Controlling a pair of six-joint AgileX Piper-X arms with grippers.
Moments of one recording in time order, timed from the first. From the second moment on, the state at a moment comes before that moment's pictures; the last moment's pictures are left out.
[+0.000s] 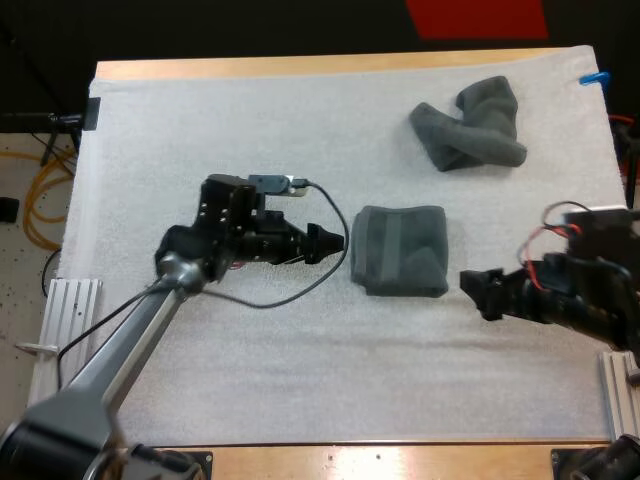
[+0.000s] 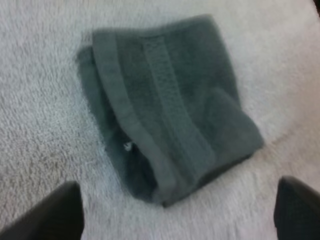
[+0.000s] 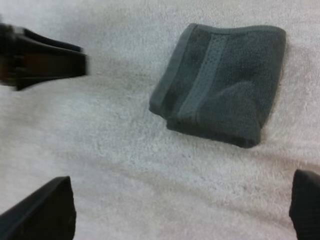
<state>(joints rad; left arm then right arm) -0.30 1.45 -0.88 0.46 0.64 -2.04 0.57 0.86 -1.11 1.14 -0.09 -1.42</state>
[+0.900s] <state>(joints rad) -0.54 1.86 -1.06 0.36 0.63 -2.29 0.57 0.77 -1.11 1.24 -0.06 -1.35</state>
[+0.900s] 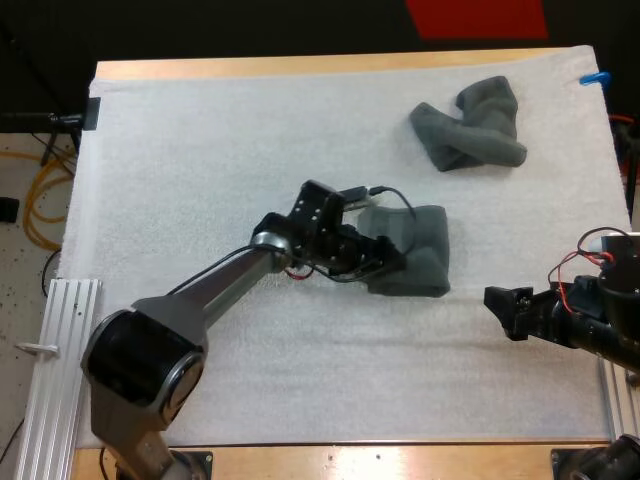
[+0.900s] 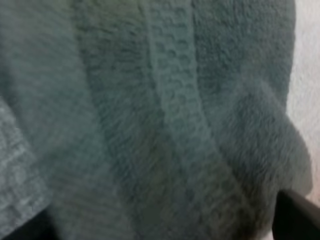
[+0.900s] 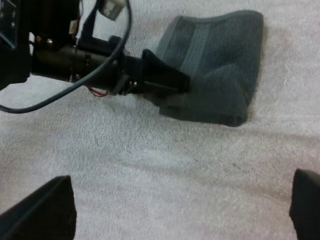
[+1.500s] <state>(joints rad) -0.54 1.87 -1.10 0.51 0.59 -2.15 0.57 0.77 -1.11 1.24 -0.06 -1.34</state>
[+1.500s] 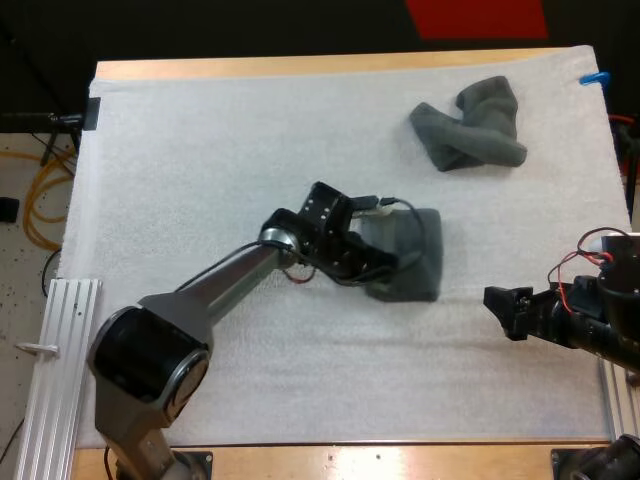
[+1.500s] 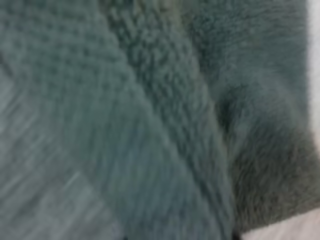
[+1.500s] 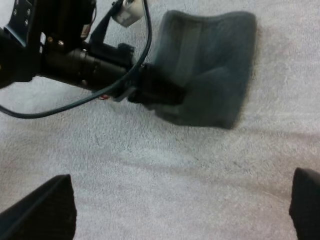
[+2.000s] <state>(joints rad) 0.02 1.76 -1.11 0.90 0.15 -1.68 0.57 0.77 -1.11 1.24 -0.06 -1.34</state>
